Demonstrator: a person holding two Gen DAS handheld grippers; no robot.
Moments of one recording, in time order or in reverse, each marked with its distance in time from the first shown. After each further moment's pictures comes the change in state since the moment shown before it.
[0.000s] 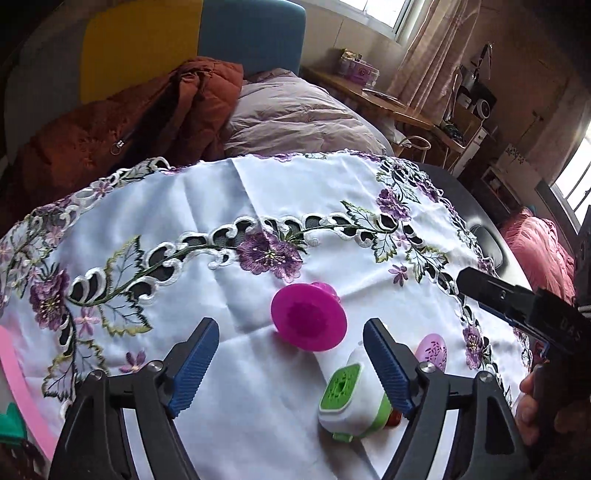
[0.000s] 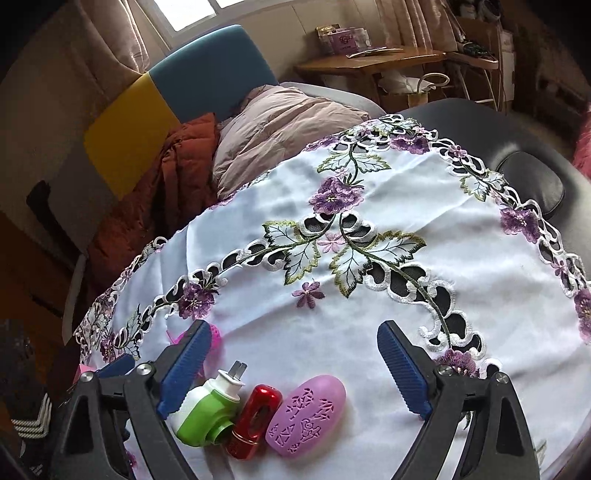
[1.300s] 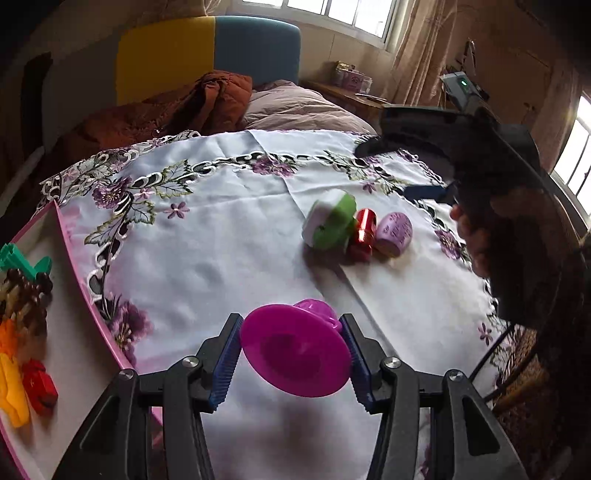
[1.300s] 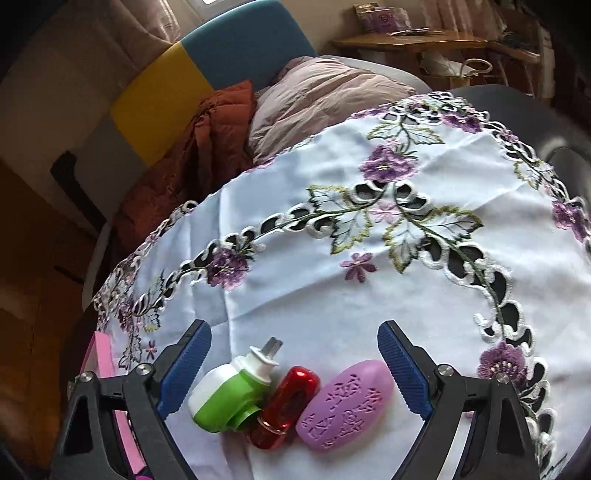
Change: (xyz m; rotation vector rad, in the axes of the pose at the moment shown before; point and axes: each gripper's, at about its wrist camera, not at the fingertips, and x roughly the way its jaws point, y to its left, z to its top) left arm -0.087 -0.025 -0.165 0.044 -0.093 0.084; right arm 0.024 0.023 -0.014 -0.094 0.109 0.151
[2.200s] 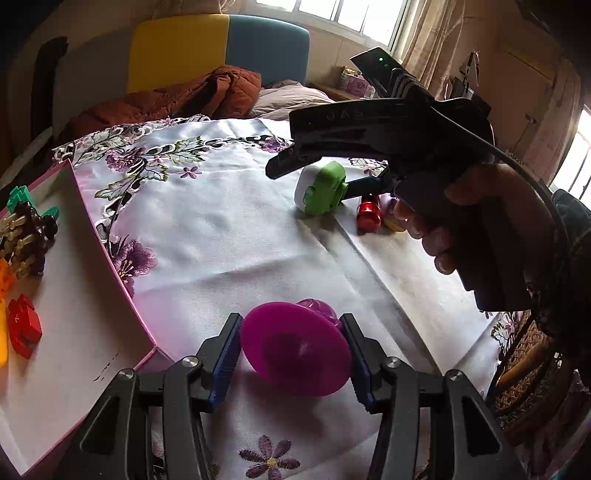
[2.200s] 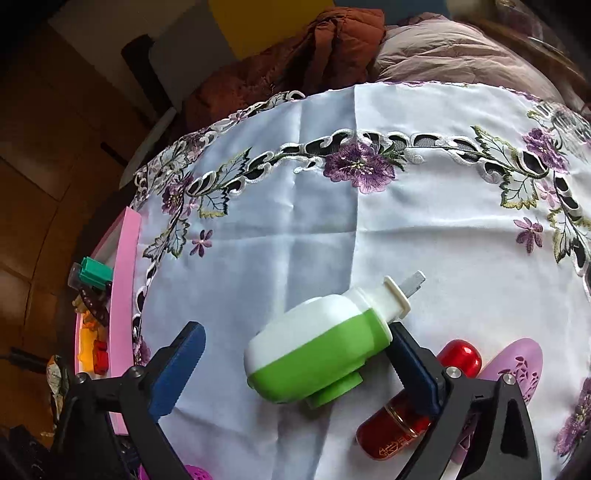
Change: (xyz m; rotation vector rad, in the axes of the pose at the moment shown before) left arm -0.005 0.010 -0.039 -0.060 -0.029 -0.017; right arm 0.062 0.072 -0.046 -0.321 0.253 0.134
